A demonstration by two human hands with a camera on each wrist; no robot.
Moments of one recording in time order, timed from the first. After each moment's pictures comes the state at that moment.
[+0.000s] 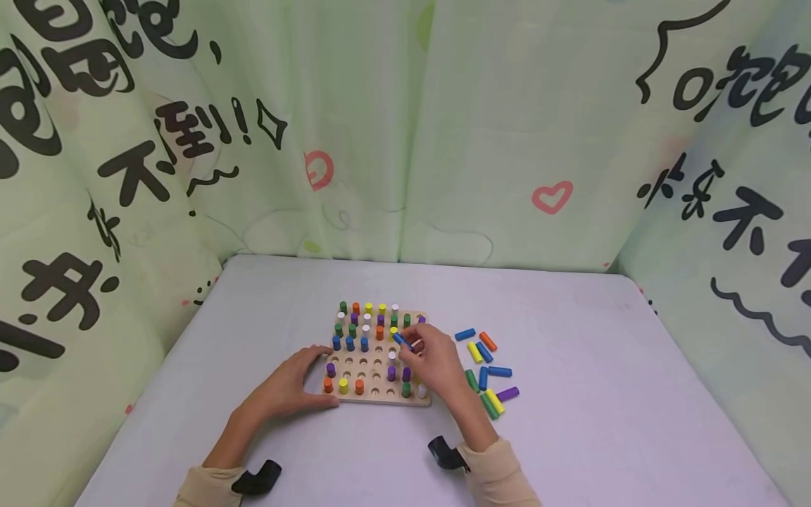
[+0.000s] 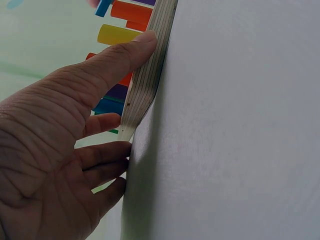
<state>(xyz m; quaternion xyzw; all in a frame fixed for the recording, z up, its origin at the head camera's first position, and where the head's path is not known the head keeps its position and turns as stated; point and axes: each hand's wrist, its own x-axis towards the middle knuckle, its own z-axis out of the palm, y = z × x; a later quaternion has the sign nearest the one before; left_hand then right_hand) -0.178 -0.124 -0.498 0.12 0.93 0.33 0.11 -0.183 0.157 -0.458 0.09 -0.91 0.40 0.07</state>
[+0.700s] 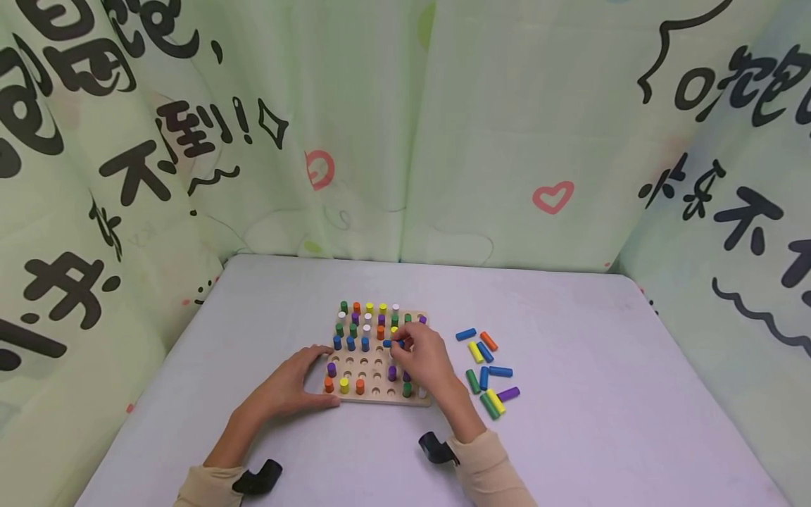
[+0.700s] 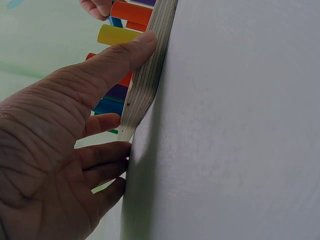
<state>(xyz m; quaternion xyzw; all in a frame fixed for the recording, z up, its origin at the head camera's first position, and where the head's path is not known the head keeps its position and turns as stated) -0.178 -0.124 -0.498 0.11 0.93 0.33 0.11 -0.192 0.140 -0.461 0.10 -0.91 0.39 0.06</state>
